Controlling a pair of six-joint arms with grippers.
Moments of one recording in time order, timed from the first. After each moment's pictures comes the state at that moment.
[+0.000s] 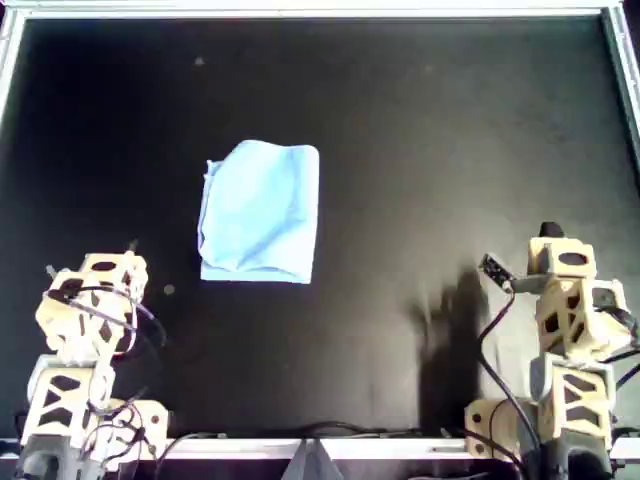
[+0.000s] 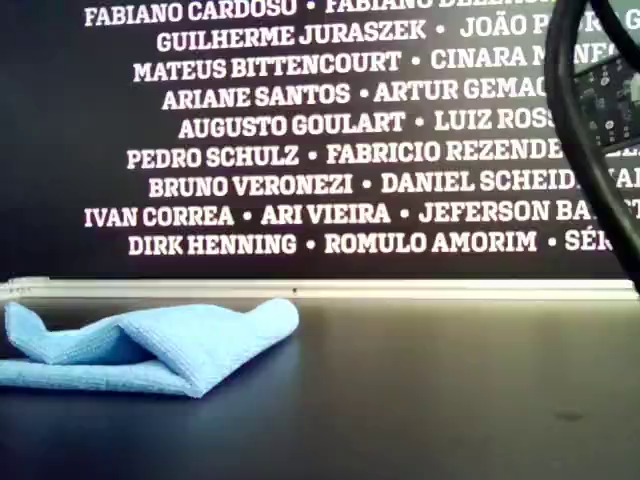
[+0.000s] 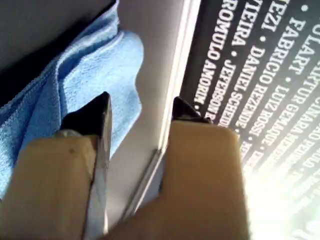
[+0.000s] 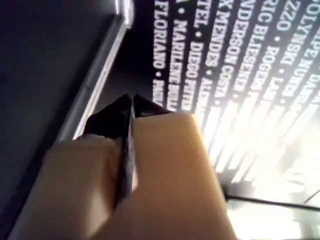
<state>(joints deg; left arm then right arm) -1.2 169.0 173.1 11.3 6.2 -0.9 -9.3 158.7 173.1 -2.1 0.6 -0.3</state>
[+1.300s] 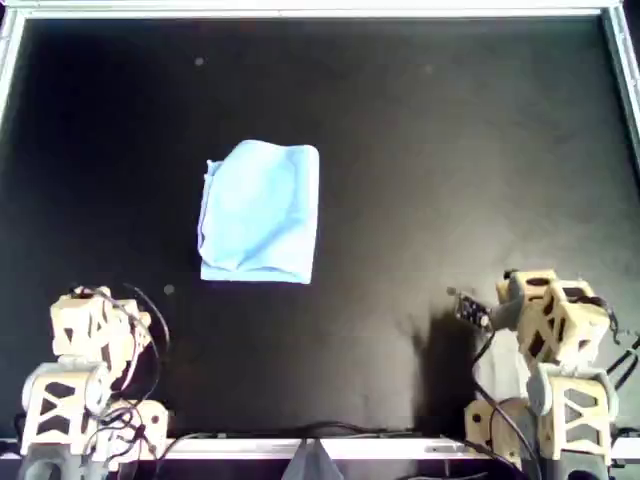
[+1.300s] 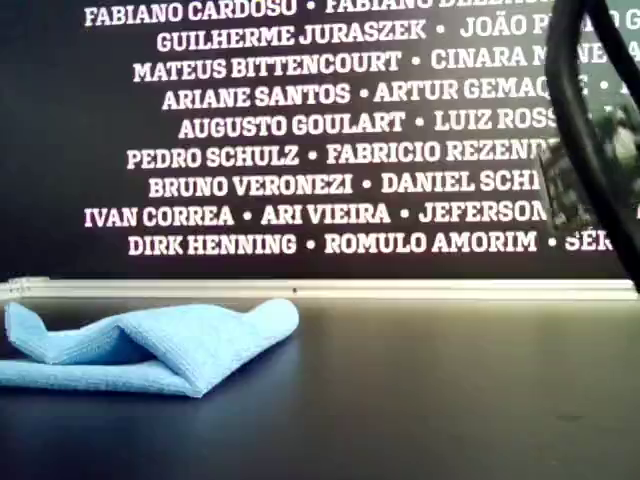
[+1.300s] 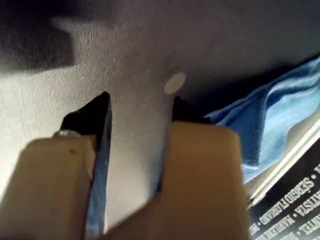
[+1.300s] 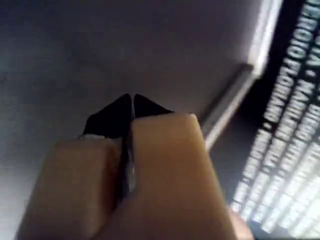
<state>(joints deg) 1.7 175.7 173.1 50.1 6.8 -1.0 -2.9 176.3 173.1 43.0 0.6 -0.3</state>
